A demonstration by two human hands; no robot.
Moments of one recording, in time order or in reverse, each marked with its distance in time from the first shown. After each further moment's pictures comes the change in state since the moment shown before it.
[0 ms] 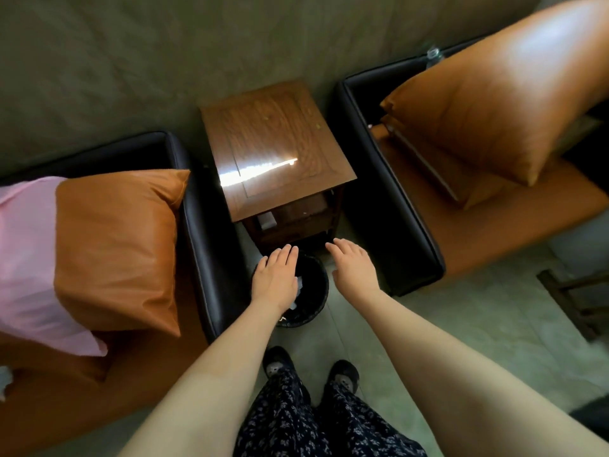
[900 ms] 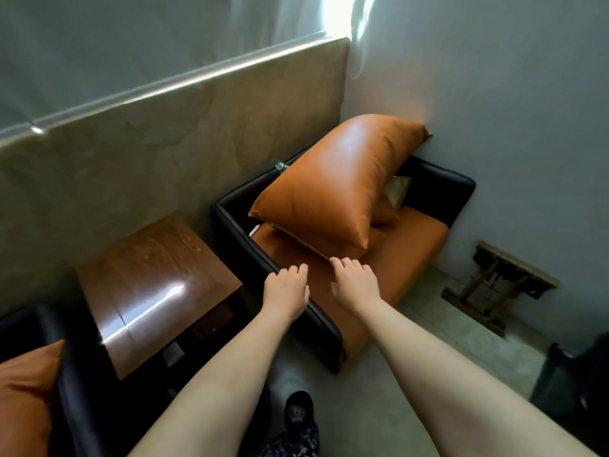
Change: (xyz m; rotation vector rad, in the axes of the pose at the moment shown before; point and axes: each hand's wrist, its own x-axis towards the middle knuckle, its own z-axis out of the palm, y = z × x) left_hand 0.102 0.243 -0.144 0.161 0.225 0.446; right_hand -0.040 0.189 -0.176 -0.060 0.220 0.414
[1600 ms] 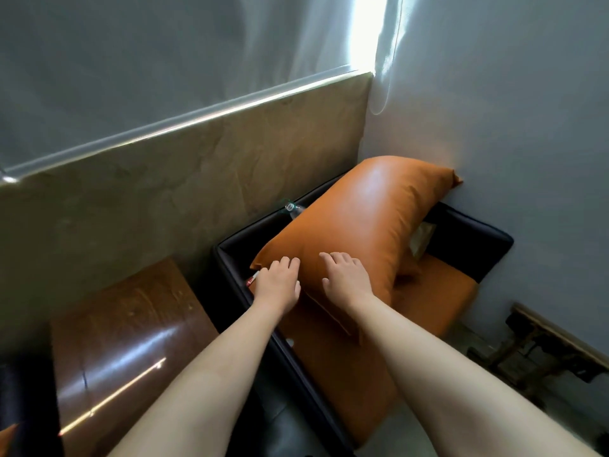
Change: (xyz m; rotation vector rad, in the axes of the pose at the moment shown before) left_hand 0.191 -0.067 -0.034 0.003 0.057 -0.088; right_hand 0.207 0.009 -0.042 0.011 0.098 -0.149
